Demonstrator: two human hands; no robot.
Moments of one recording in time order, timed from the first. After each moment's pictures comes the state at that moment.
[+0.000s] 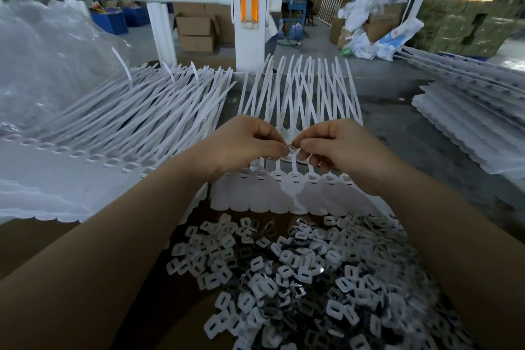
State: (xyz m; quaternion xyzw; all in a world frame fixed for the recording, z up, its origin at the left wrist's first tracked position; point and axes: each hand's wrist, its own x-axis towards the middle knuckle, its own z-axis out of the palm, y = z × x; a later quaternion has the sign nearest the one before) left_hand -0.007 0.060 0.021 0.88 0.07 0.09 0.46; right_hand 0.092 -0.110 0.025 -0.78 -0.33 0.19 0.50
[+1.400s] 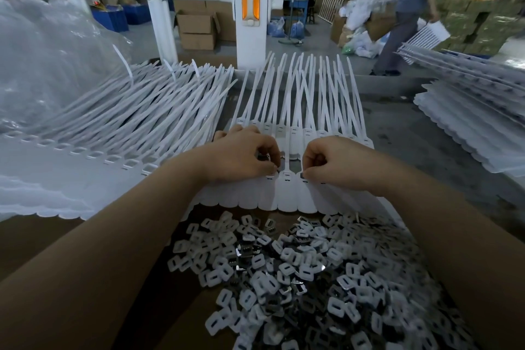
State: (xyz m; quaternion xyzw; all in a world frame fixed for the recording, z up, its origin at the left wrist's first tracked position) left_hand -0.002 0.072 0.002 0.98 0.05 0.05 0.18; right_hand 0.094 -0.111 0.018 -0.87 -0.41 0.16 0.21
